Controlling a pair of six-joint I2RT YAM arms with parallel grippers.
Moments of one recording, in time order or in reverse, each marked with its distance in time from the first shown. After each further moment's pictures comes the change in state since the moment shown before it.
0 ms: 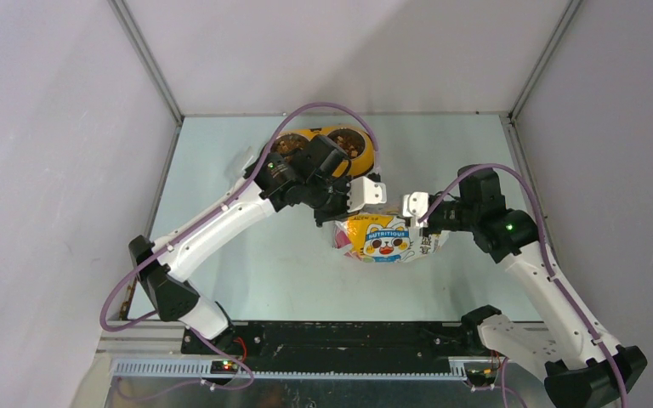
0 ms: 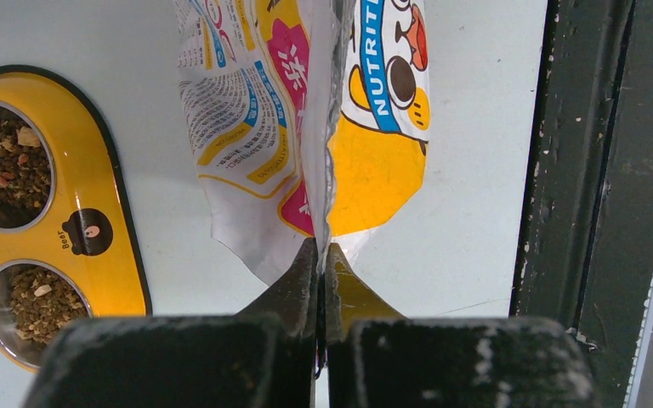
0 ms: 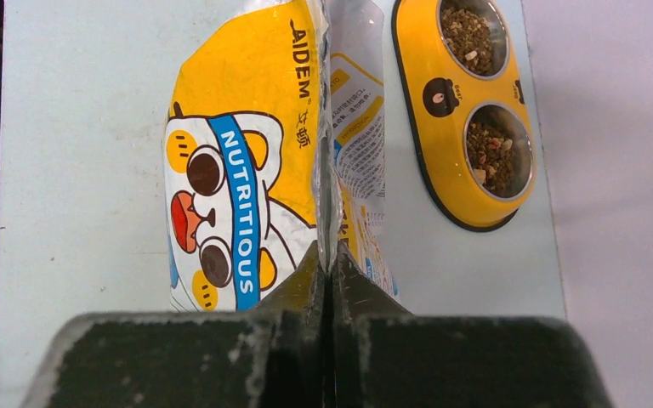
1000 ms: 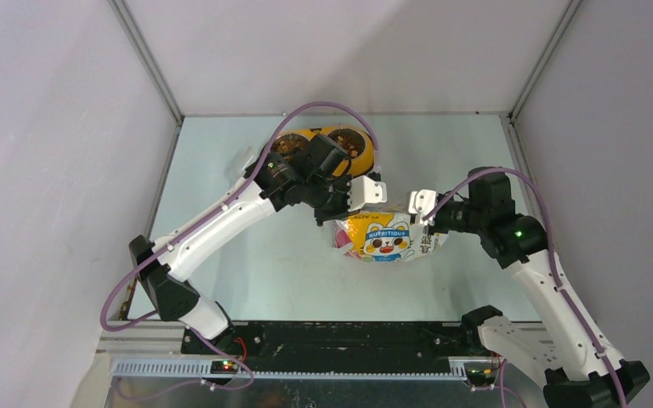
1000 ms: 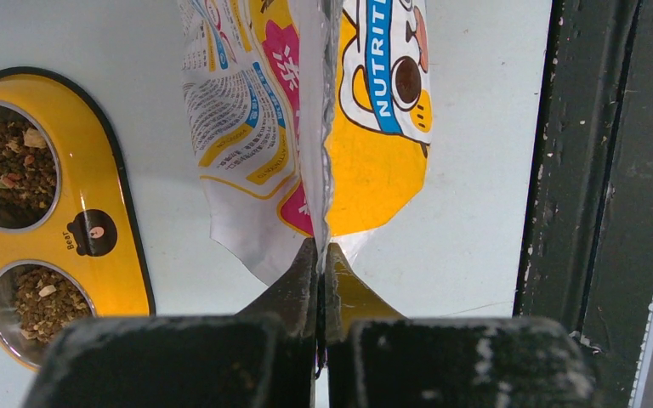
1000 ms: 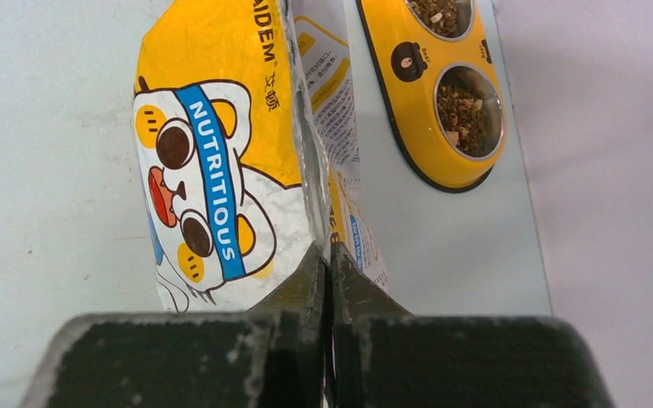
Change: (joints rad) left arm 0.001 0.001 0.001 0.006 -0.002 0.000; right arm -0.037 -0.051 0.000 -0.007 0.074 0.039
